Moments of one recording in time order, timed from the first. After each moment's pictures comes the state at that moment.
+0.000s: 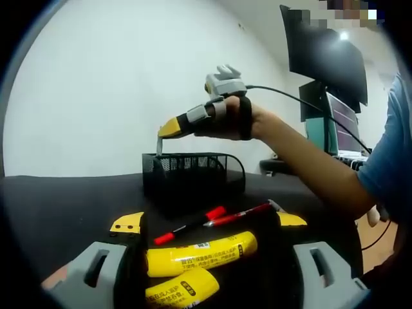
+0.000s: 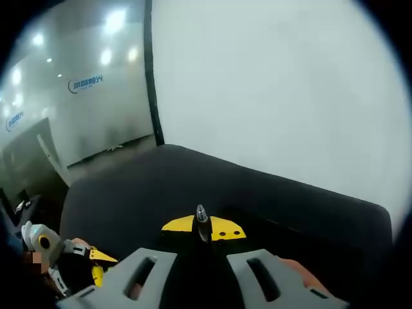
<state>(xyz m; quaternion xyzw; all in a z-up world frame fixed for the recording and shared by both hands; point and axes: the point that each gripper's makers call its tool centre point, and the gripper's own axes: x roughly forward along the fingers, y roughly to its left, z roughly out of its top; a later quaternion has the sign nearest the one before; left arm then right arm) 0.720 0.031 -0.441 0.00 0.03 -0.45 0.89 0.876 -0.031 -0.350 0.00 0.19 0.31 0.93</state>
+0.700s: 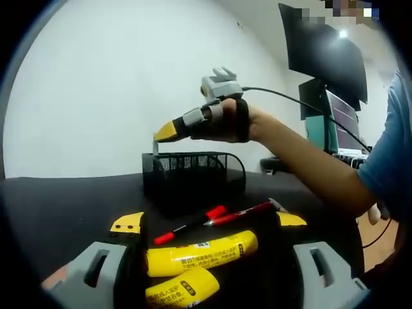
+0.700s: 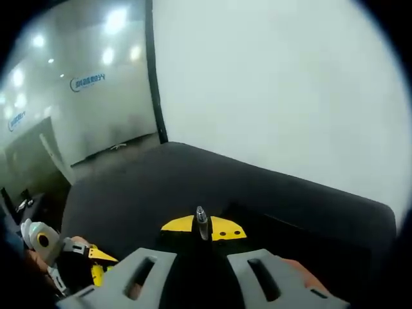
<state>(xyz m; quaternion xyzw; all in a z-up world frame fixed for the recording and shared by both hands) 0.720 0.030 -0.442 0.00 0.03 -0.45 0.89 0.877 -0.022 -0.359 0.00 0.19 0.32 0.93</state>
